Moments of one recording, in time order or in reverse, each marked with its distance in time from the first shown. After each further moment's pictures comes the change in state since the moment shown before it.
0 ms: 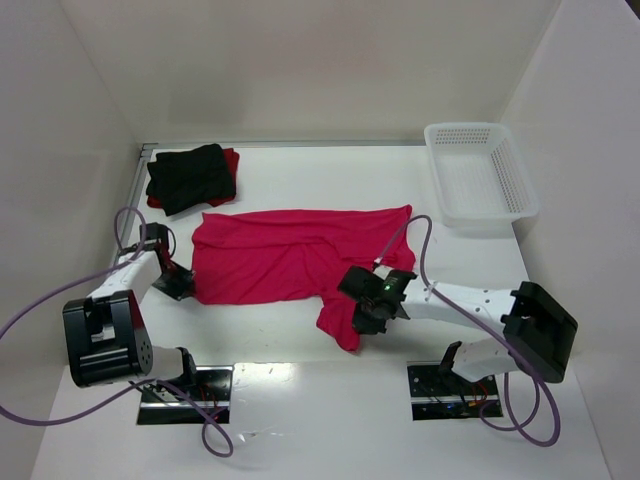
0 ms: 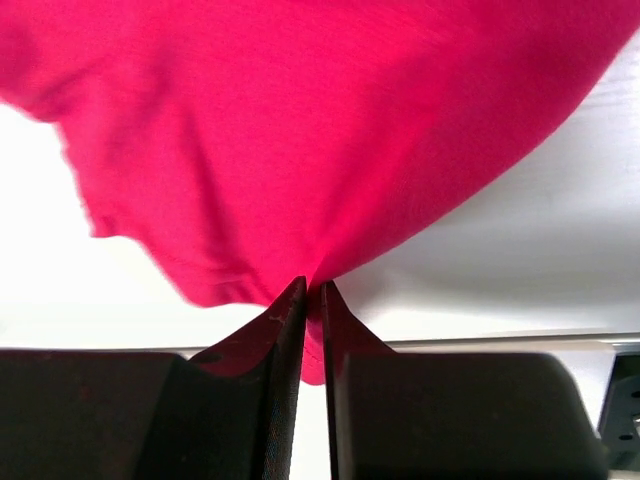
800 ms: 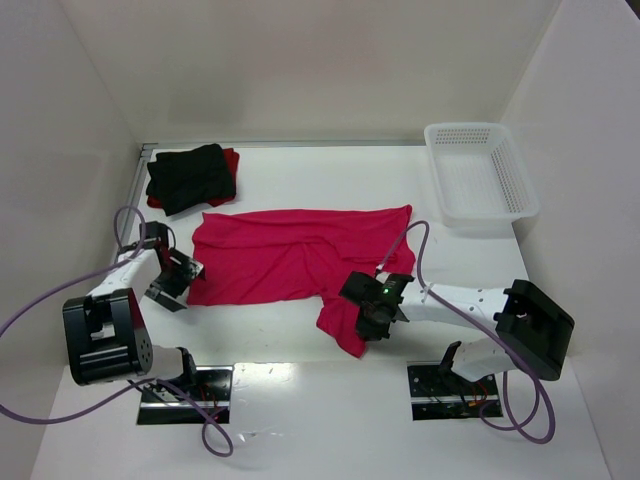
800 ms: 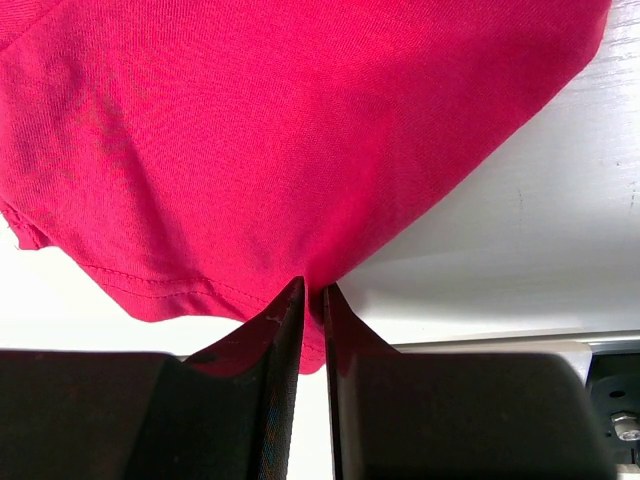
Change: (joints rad) left arm 0.000 -0.005 0.040 -0.019 0.008 0.009; right arm 0.000 0.009 -0.038 0.003 -0.016 0.000
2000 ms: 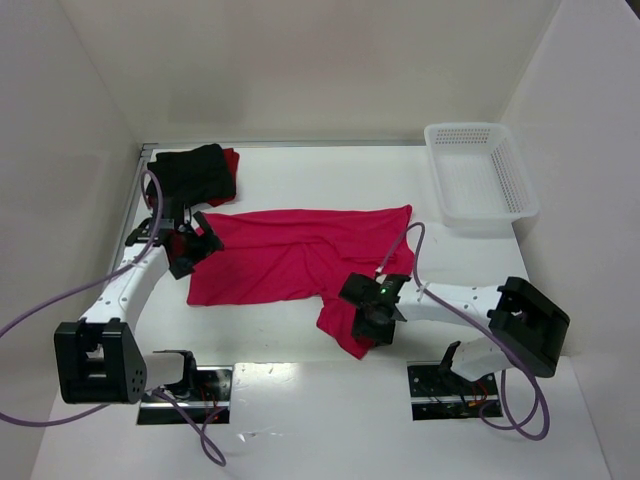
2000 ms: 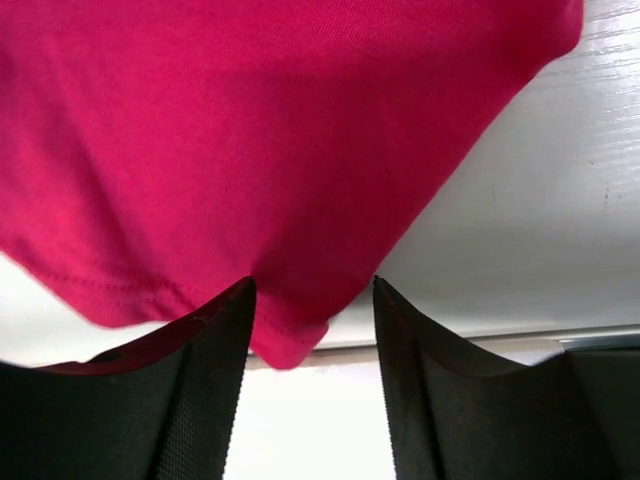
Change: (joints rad) left arm -0.228 -0.117 0.148 0.022 0.023 0.198; right arm -0.004 0.014 -0.006 -0.025 -0.013 -0.036
